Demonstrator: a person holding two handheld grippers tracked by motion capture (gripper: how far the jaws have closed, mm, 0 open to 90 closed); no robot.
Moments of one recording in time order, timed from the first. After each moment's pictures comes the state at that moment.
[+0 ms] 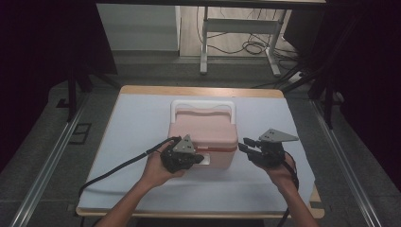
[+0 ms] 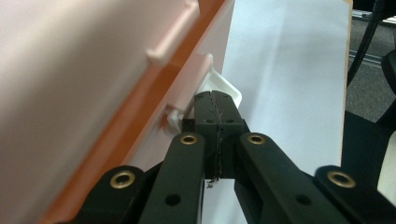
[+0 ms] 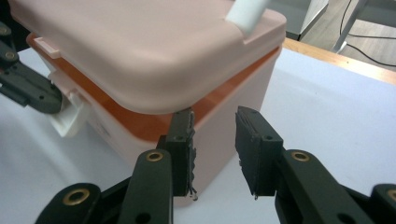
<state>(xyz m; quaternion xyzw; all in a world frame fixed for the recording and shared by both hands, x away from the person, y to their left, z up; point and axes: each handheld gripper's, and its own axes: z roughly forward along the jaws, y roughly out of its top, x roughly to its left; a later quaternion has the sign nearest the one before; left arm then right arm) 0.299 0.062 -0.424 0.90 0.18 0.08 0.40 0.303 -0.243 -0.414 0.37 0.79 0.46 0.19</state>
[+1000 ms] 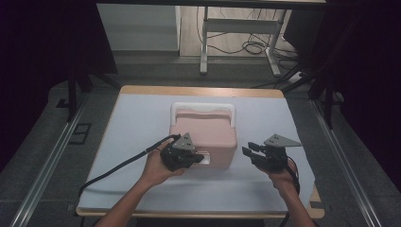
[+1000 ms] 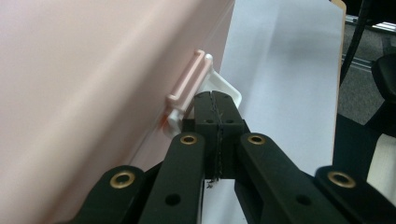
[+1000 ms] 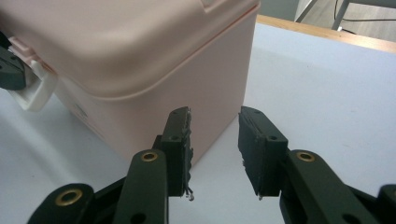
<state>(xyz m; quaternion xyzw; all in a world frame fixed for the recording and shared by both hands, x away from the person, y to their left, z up) 0.304 0.063 -0.421 0.89 0.19 0.06 0.40 0.304 -0.260 -0.443 0.40 0.77 0.46 0.18</state>
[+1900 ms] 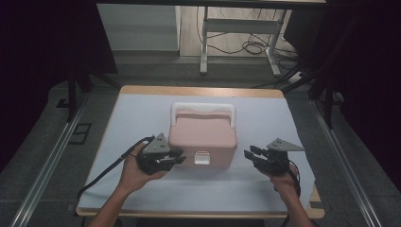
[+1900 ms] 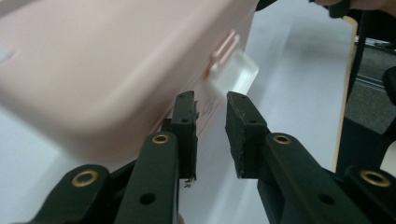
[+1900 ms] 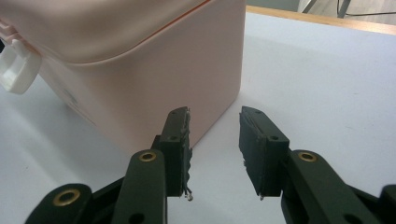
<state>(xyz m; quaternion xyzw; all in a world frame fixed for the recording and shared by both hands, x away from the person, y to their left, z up) 0.280 0.127 -0.413 0.86 0.23 0.11 0.43 0.303 -0.272 -0.461 0.40 0.76 0.48 0.17</state>
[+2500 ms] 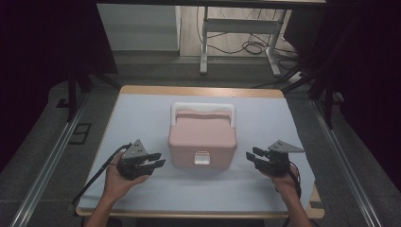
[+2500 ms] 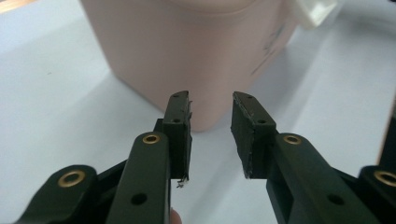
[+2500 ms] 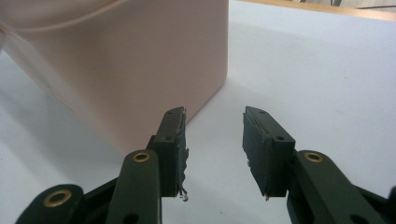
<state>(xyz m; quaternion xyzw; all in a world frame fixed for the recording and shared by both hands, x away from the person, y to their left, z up) 0.277 0.179 -0.451 0.84 0.31 0.12 0.43 0.307 -0.281 -0.477 0.41 0.76 0.46 0.18</state>
